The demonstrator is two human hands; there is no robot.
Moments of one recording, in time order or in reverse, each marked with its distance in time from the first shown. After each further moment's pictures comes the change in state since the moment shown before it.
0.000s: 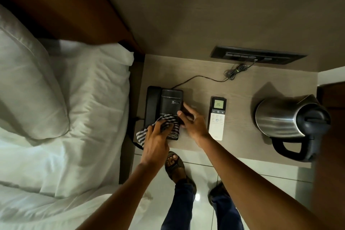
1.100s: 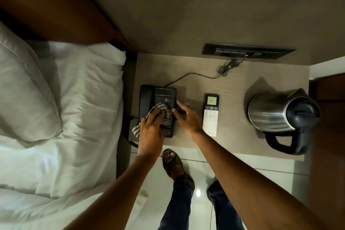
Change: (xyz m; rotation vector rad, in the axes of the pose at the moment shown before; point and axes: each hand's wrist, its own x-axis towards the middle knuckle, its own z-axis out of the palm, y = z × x) left_hand 0.020 0.007 0.002 -0.059 0.096 -0.064; right_hand 0.007 -0.001 -0.007 -0.202 -0.040 -0.055
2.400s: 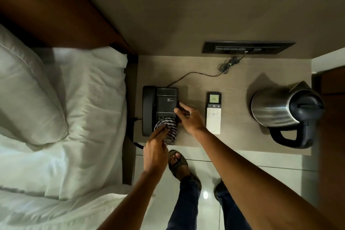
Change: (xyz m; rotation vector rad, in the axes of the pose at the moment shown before) left_hand -0.044 0.003 0.004 -0.207 0.016 -0.075; right_hand -0.004 -0.001 0.002 -0.012 0.083 0.055
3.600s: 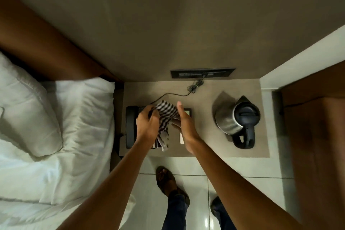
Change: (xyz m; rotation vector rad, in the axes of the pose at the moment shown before) left_hand 0.047 0.167 -0.045 -0.443 0.036 -0.164; right_hand -0.088 -0.079 -0.105 0.571 -0.086 0.065
